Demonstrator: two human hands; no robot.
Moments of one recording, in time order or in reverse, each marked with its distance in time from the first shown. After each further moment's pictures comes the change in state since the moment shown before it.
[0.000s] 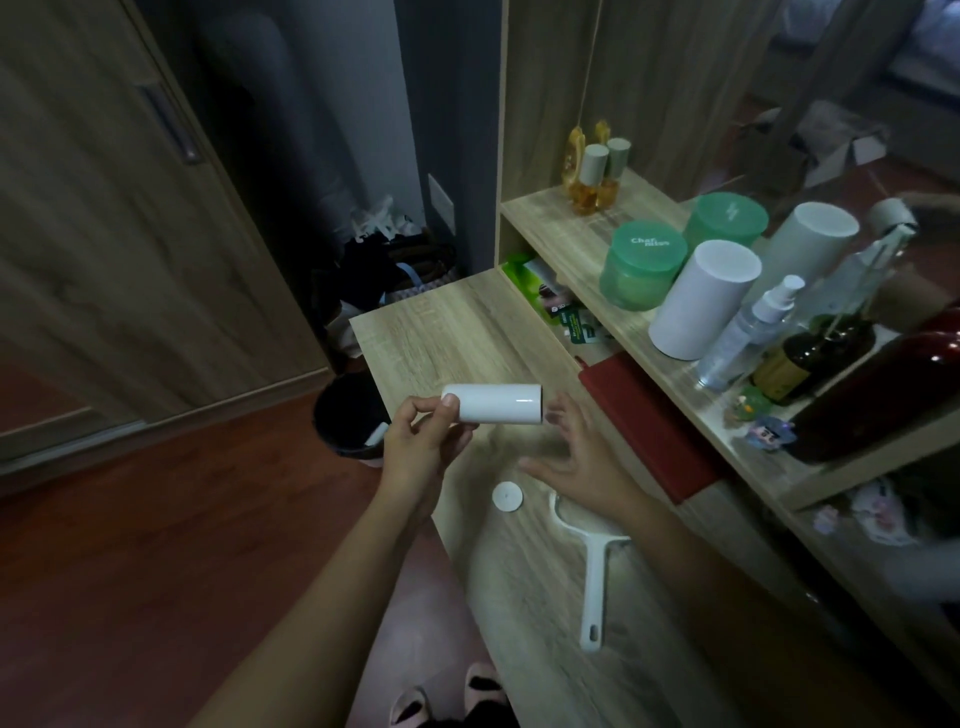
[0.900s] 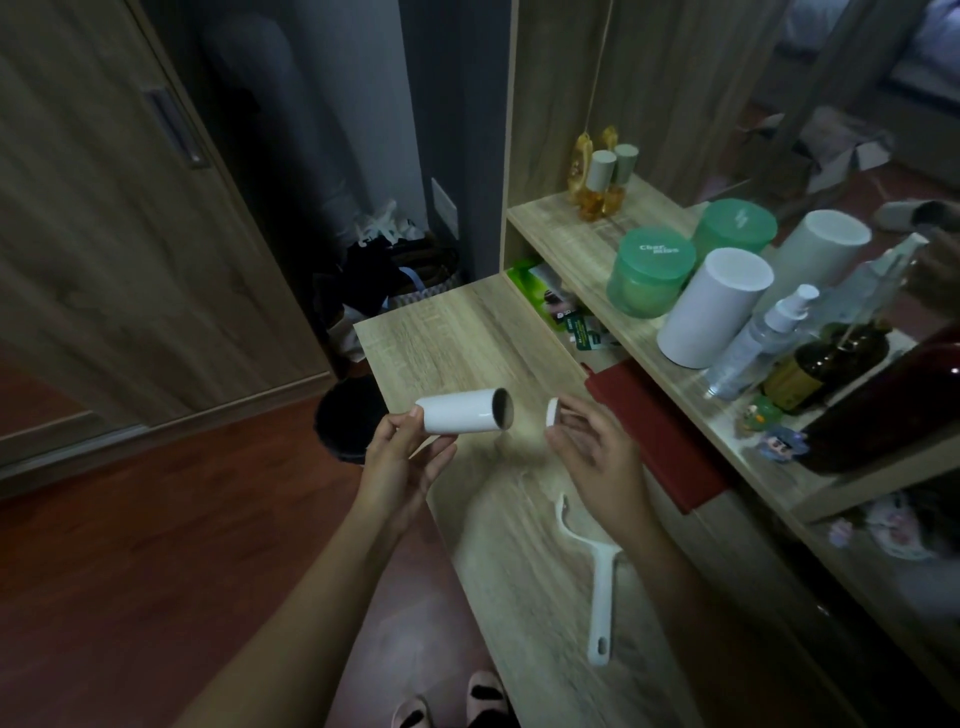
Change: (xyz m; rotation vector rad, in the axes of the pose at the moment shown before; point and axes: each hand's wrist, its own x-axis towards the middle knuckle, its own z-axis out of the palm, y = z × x) left_hand 0.014 0.005 -0.035 -0.155 -0.038 -0.113; right_hand -0.014 -0.041 0.001 0.350 0.352 -0.084
